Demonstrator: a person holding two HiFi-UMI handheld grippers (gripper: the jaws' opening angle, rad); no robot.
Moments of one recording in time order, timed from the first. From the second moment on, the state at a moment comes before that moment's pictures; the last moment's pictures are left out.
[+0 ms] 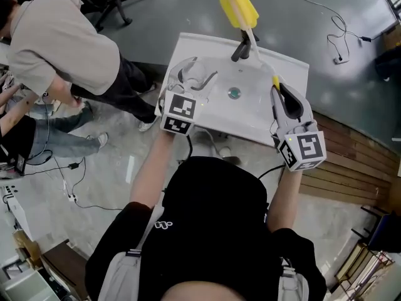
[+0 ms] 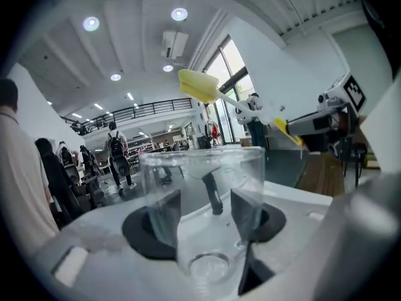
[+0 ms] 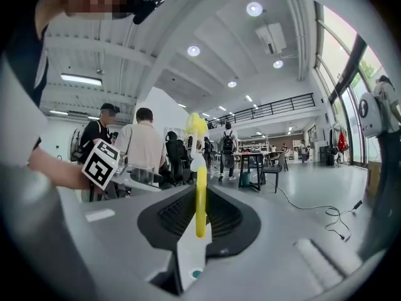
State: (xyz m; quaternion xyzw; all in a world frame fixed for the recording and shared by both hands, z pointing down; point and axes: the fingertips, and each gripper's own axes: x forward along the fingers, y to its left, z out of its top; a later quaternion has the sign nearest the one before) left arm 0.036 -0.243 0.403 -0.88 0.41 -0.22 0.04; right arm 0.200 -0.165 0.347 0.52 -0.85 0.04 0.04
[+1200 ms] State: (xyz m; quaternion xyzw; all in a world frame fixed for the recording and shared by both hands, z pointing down) left arm 0.038 -0.226 0.388 -0.89 0.44 -0.12 -0.03; right arm 0.192 -0.172 0.343 0.55 -0.83 0.09 -0.06
